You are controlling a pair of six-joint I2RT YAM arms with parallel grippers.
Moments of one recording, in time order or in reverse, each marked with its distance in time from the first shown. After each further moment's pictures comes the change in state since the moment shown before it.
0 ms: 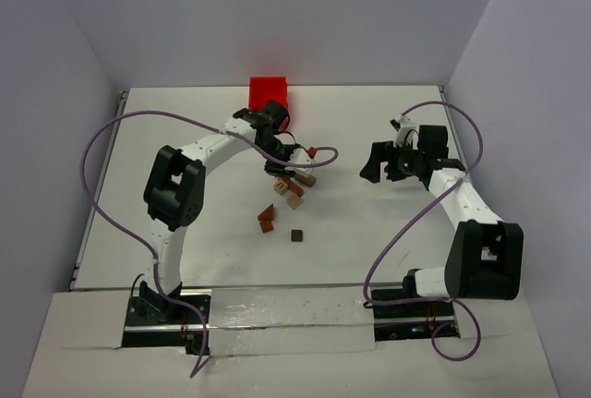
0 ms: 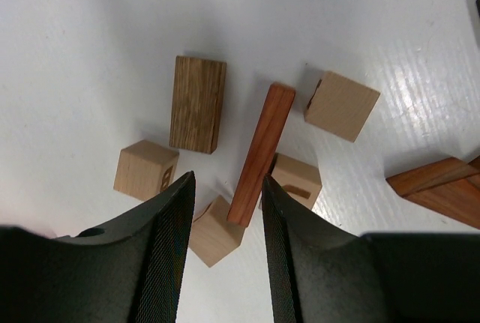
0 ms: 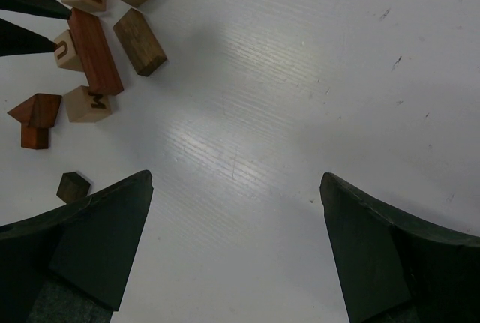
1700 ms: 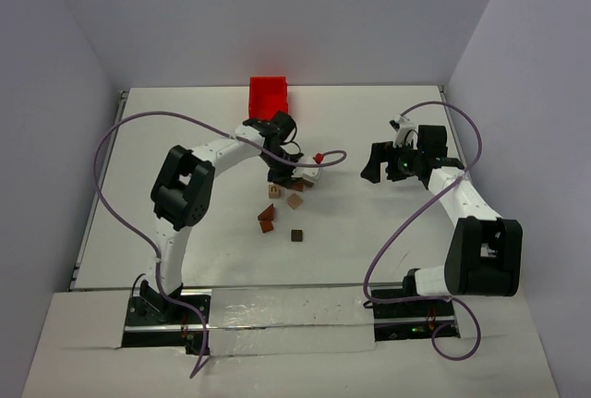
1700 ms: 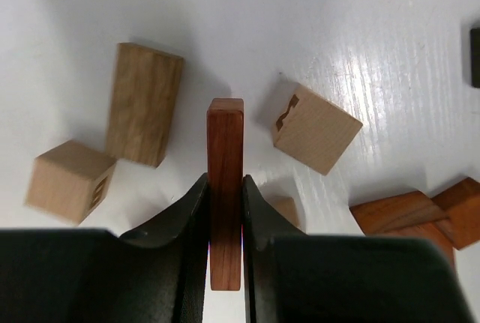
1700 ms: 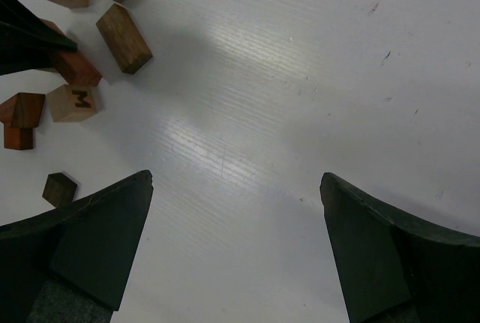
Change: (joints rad) left arm -0.046 0.045 -0.042 0.028 -0.086 -0.187; right arm 0.000 0.020 0.004 -0.001 0.026 -0.018
